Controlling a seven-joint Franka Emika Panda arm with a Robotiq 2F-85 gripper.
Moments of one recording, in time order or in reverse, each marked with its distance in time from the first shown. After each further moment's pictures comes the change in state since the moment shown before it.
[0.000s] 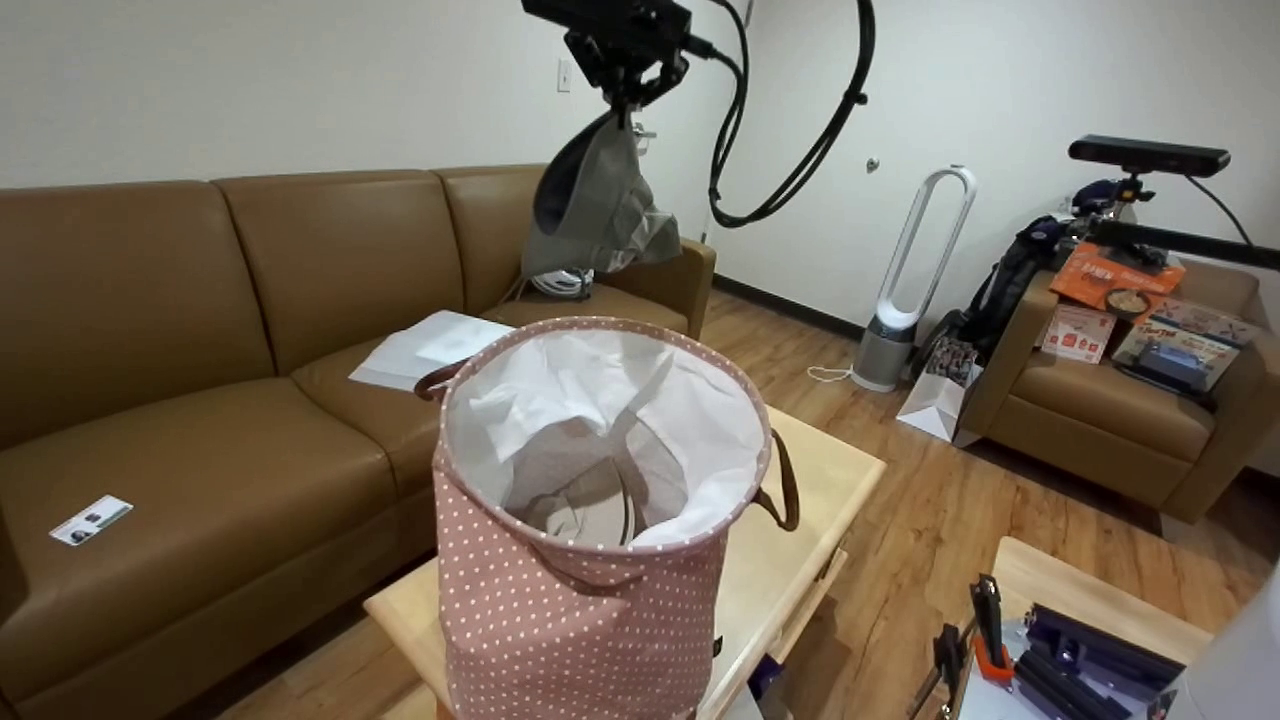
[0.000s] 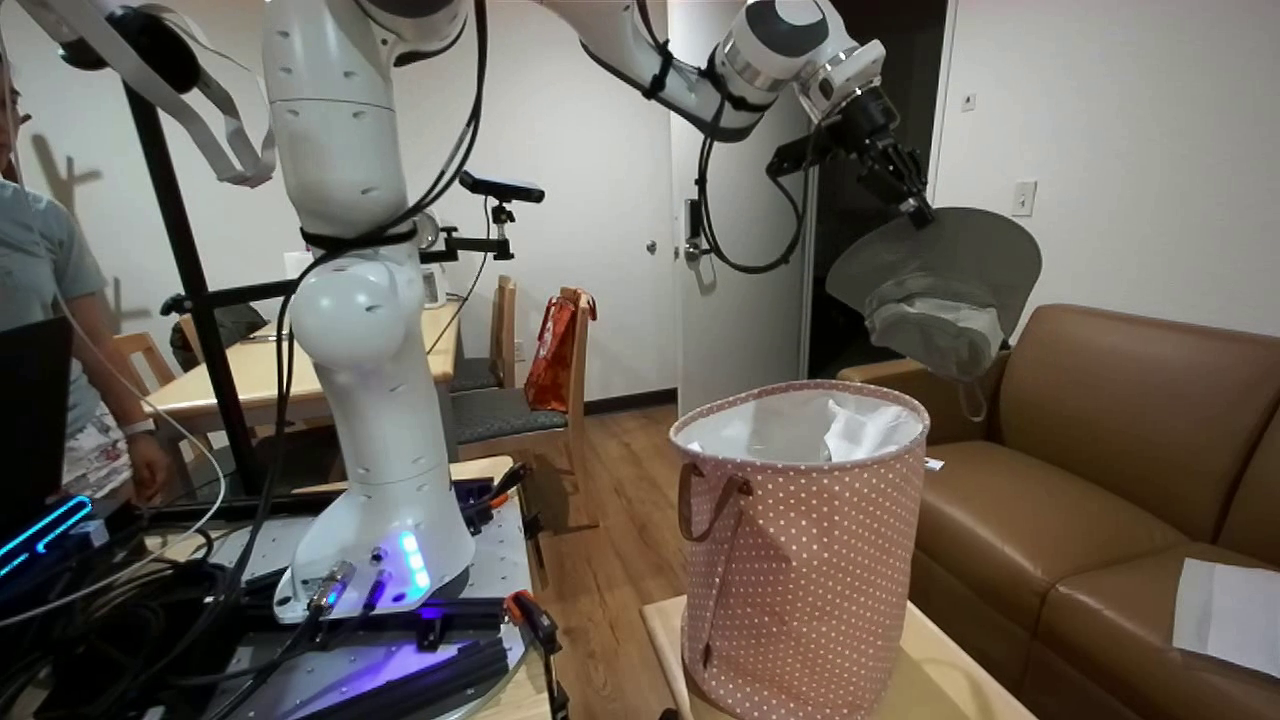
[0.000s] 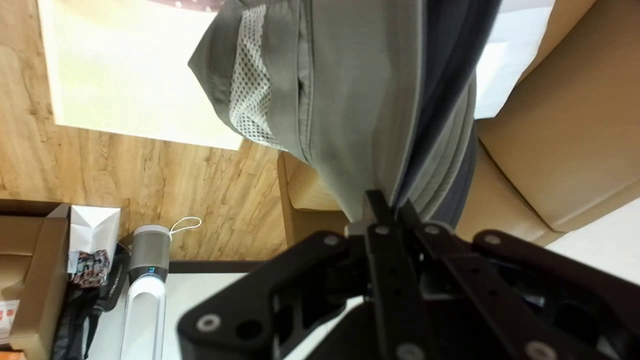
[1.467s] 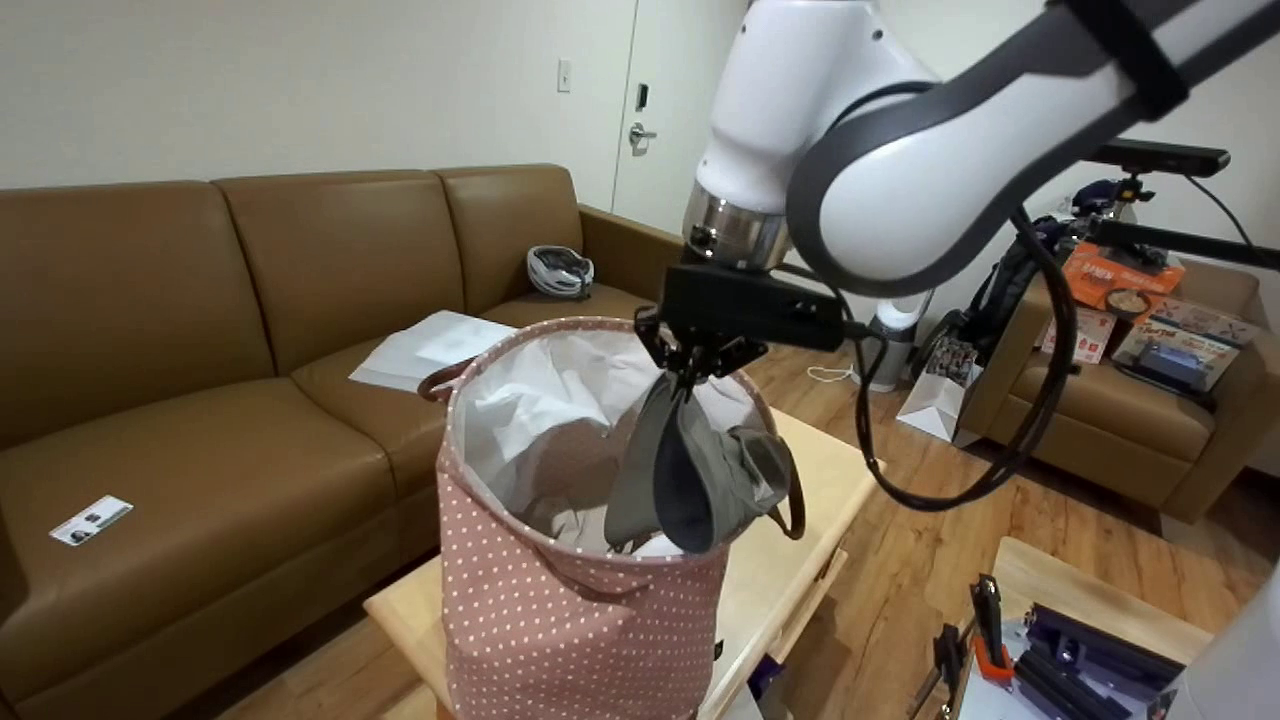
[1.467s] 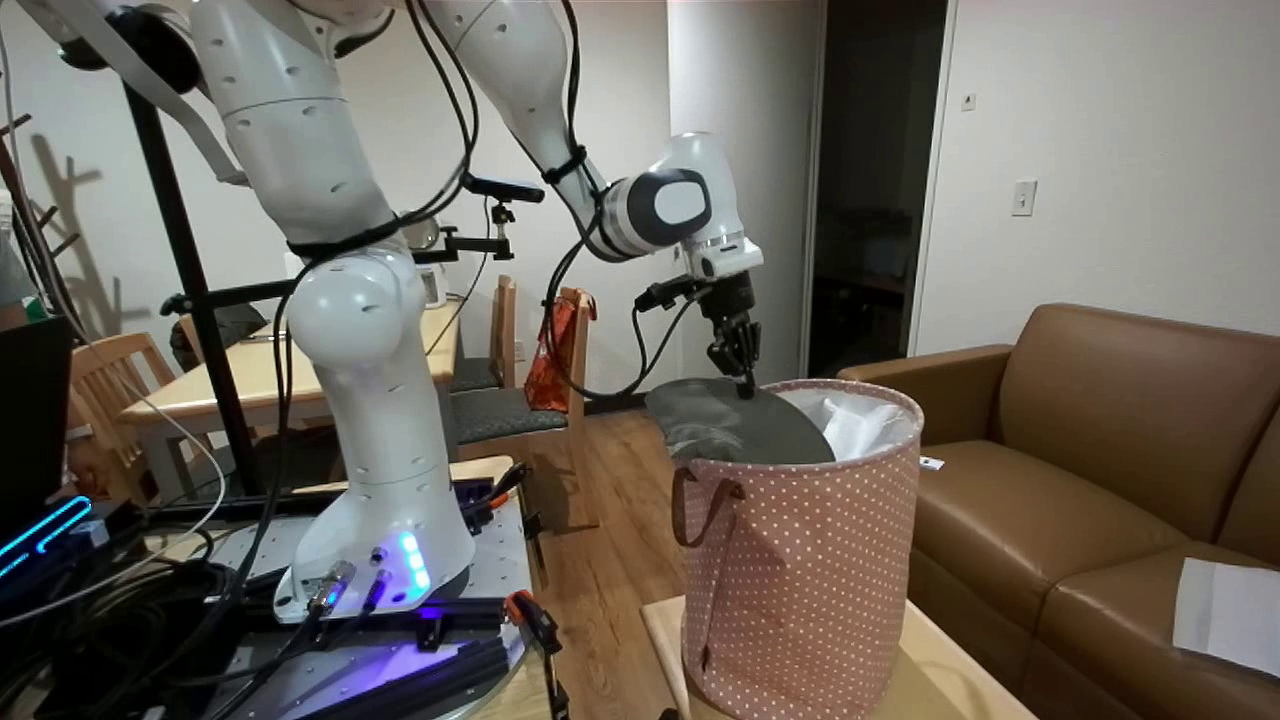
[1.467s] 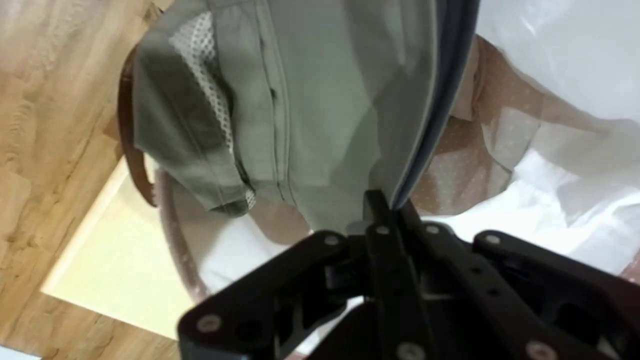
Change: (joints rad) arm -0.020 -0.200 0.053 -0.755 0.333 0.407 -0.349
